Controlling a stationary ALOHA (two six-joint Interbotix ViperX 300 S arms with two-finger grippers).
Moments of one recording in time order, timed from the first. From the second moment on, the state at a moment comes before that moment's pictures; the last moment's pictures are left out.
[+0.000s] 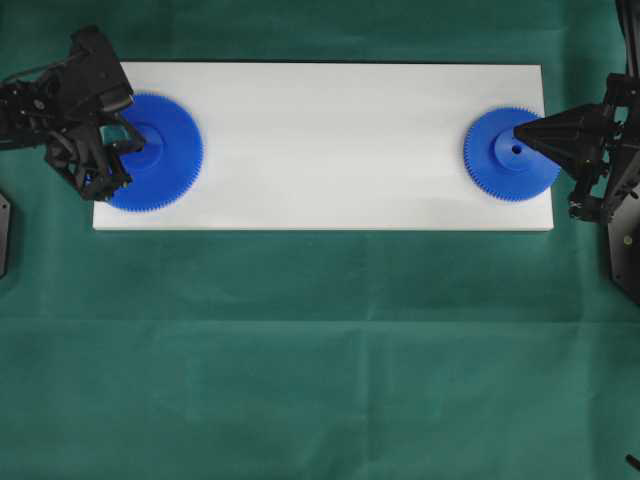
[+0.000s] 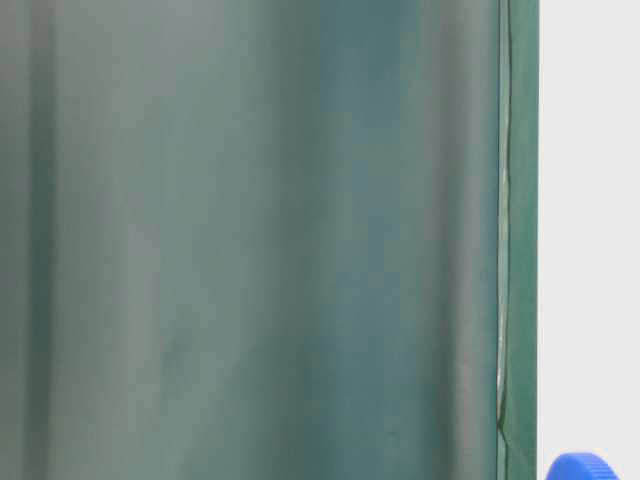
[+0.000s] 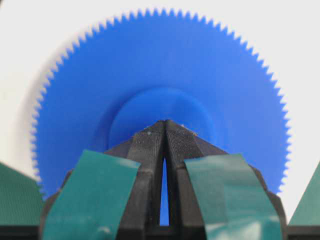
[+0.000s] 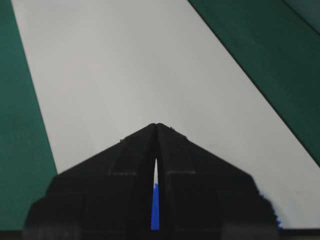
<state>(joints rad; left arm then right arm) 0.43 -0.38 1.09 -0.02 0.19 -0.02 -0.39 -0.92 1.37 -0.25 -0.06 0.47</state>
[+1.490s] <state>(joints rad) 0.31 -0.73 1.11 -0.02 0.00 -0.02 -0.39 -0.97 1.37 -0.25 -0.06 0.47</state>
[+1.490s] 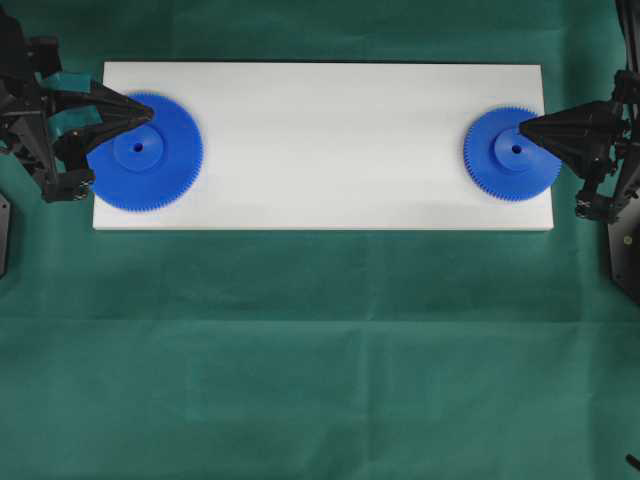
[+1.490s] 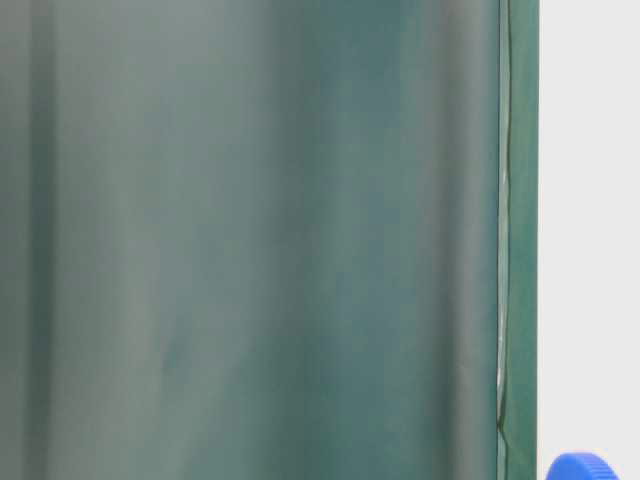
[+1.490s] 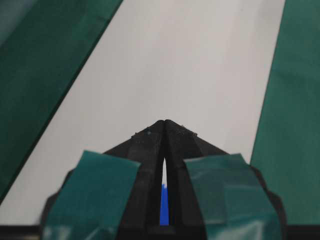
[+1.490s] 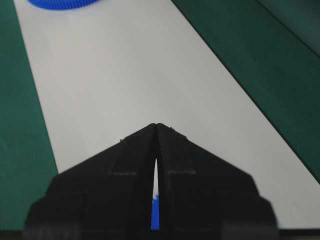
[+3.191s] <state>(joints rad) 0.16 -0.86 1.27 -0.02 -0.12 -0.02 -0.31 -1.07 1.45 -0.25 -0.15 0.47</state>
